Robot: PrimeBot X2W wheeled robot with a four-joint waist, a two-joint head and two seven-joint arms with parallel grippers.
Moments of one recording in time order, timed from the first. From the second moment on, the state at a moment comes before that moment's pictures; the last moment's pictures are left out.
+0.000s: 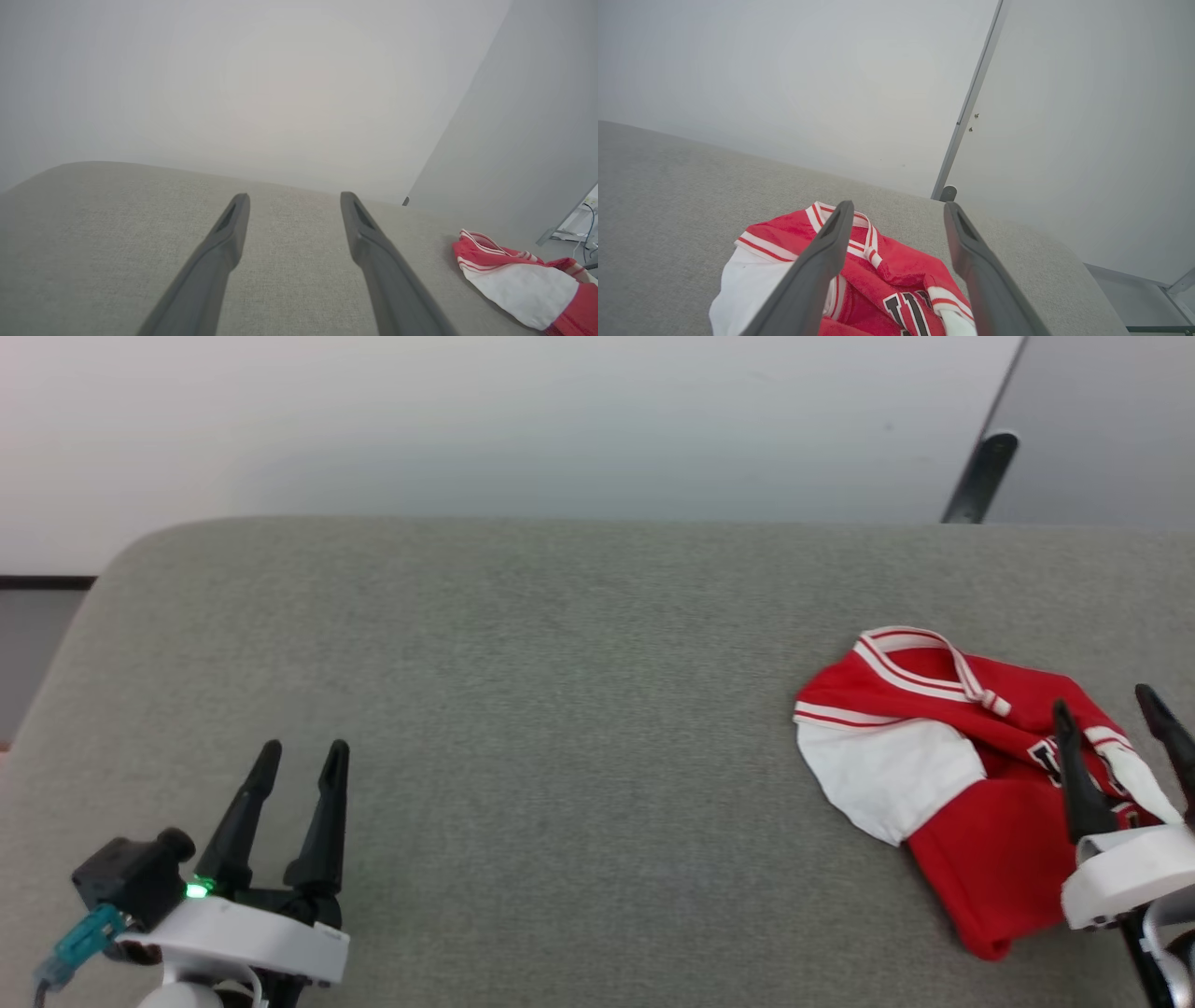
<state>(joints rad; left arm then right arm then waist) -0.11 0.35 -0.12 0.12 -0.62 -0.13 -0.26 -0.19 -0.29 -0.05 0.16 0.09 0.13 -0.11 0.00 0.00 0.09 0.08</state>
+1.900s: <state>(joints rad) -0.63 0.45 -0.63 0.22 -0.77 -0.08 0.47 -0.26 -0.11 -0.01 0.28 0.04 0.13 -0.26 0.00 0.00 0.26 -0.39</state>
